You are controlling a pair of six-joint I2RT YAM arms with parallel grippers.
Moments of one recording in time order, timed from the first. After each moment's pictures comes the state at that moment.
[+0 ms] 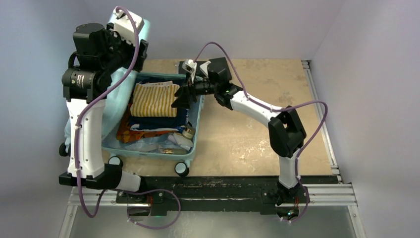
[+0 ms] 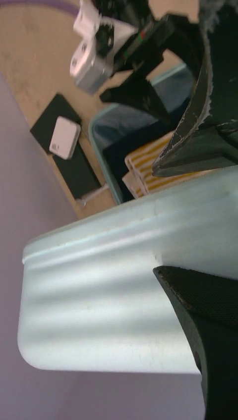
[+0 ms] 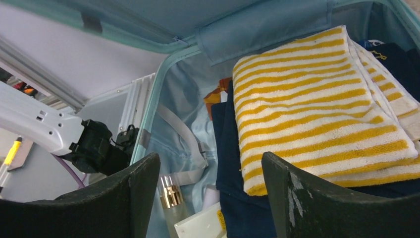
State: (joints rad) left arm -0.11 1.43 2.14 -0.99 0.09 0.36; right arm 0.70 1.96 1.60 0.20 -0.85 0.24
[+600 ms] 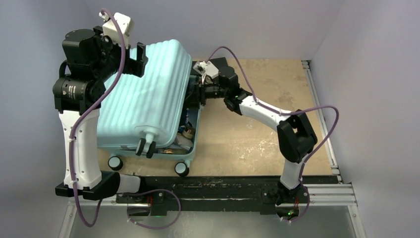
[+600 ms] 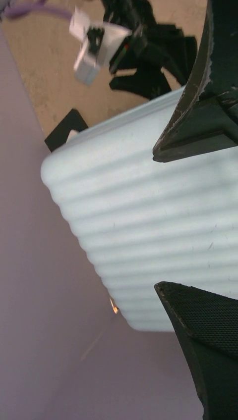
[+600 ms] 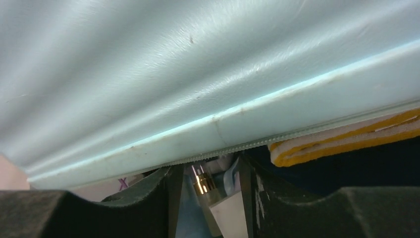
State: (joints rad) left arm -0.11 1.36 2.13 -1.02 0.22 0.21; right arm 0.67 1.88 1.43 0.32 -0.89 0.46
